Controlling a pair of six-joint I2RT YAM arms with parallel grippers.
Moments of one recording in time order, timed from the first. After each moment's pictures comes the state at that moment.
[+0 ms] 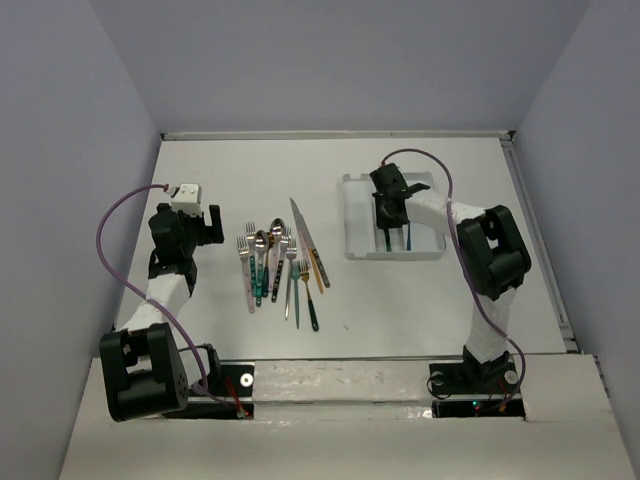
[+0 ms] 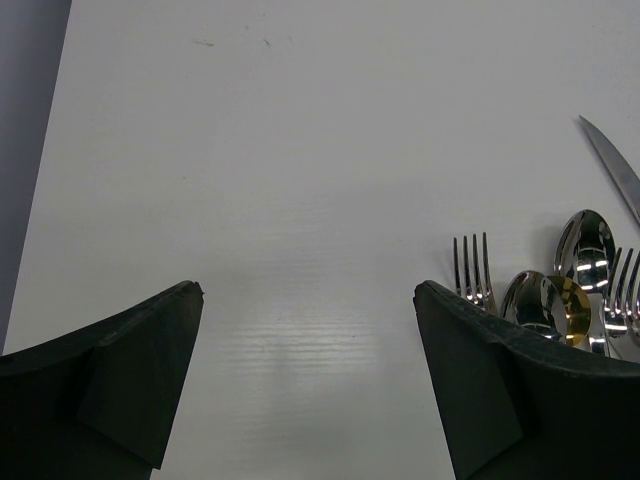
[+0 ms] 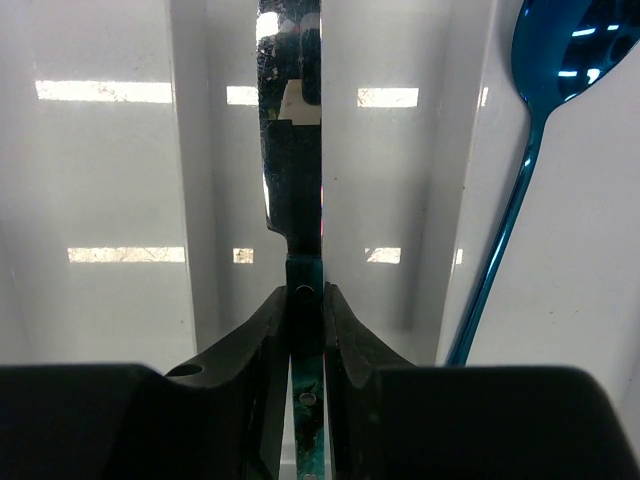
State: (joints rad) left arm 0.17 1.16 0.50 0.32 0.19 0.11; right arm 0.45 1.96 1.37 -0.45 0.26 0.34
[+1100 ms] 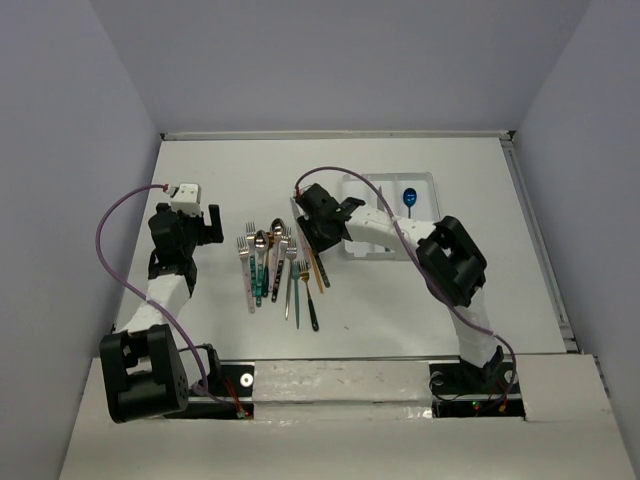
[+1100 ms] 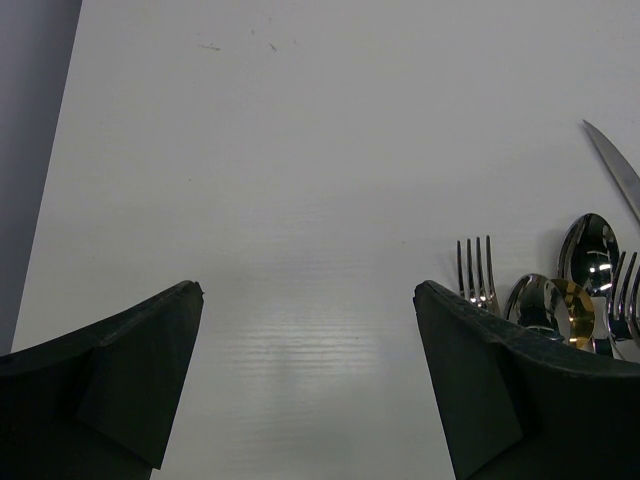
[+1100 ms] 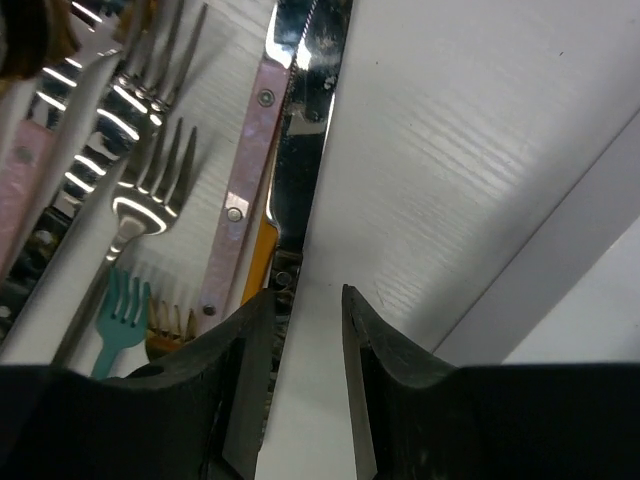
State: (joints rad) left arm 0.17 1.15 0.50 0.33 0.18 0.11; right arm 0.84 2.07 1.64 -0.55 0.15 0.25
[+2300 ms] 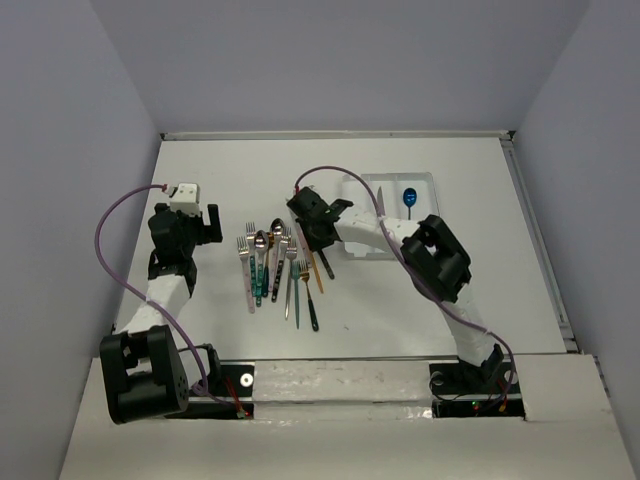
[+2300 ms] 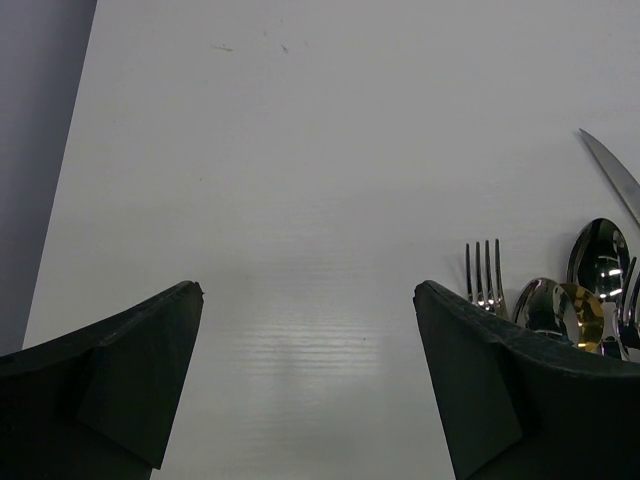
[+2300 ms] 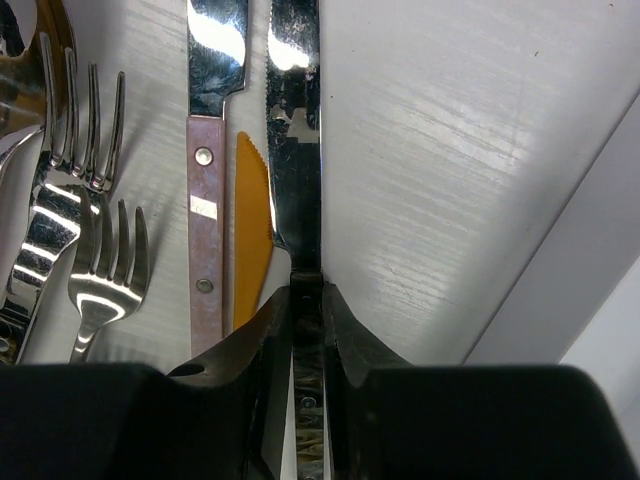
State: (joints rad) left arm 0.17 1.15 0.50 0.33 0.16 0.11; right arm 0.84 2.21 1.73 -0.58 0.27 0.37
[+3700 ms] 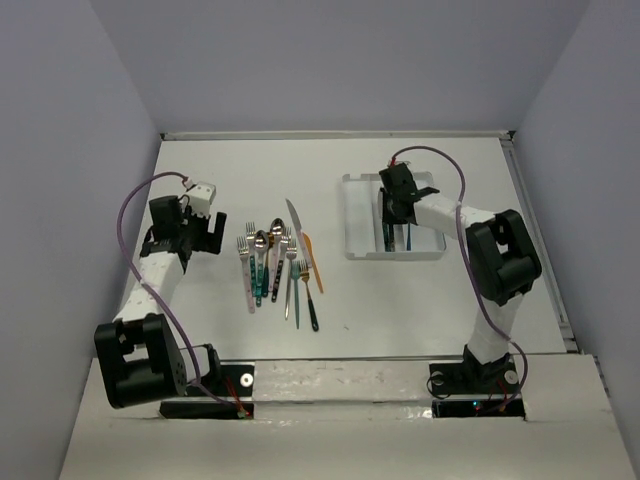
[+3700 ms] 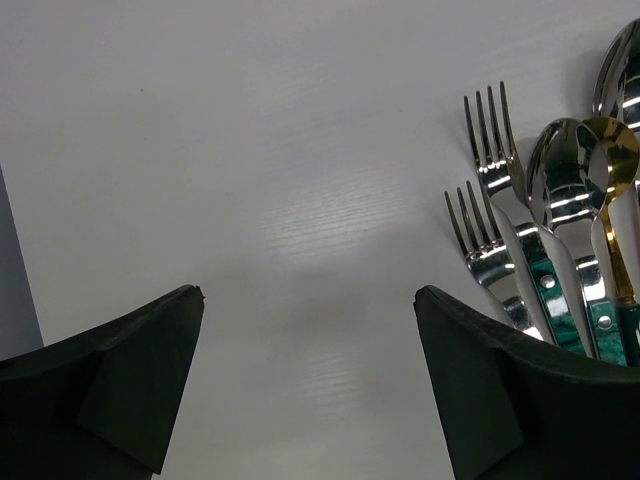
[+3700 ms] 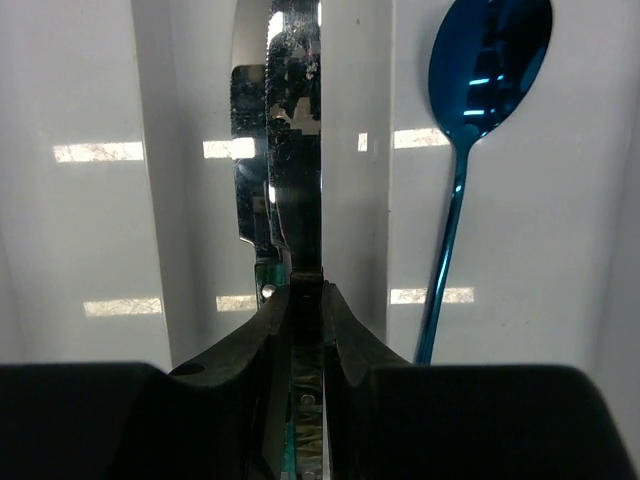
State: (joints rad) left arm 0.17 1.22 0.73 -0.18 0.22 0.36; right arm 0.42 1.87 1.28 -0.32 0.30 0.35
